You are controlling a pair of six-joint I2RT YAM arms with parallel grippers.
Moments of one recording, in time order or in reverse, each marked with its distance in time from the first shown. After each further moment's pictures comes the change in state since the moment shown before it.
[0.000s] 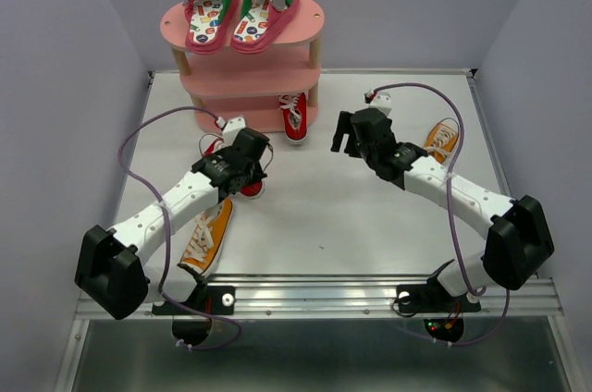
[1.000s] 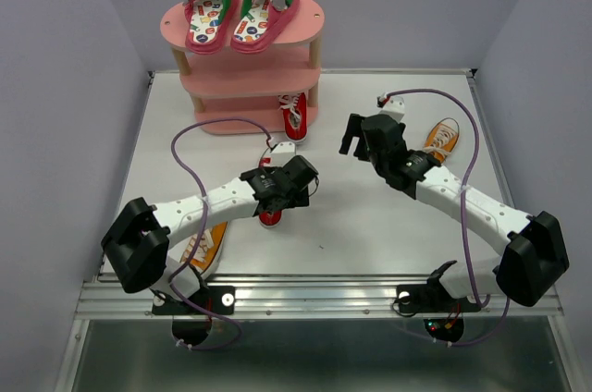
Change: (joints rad) left arm -0.340 0.190 0.034 0.001 -0.039 -0.063; right arm 0.000 -0.115 -0.074 -0.008 0.067 0.005
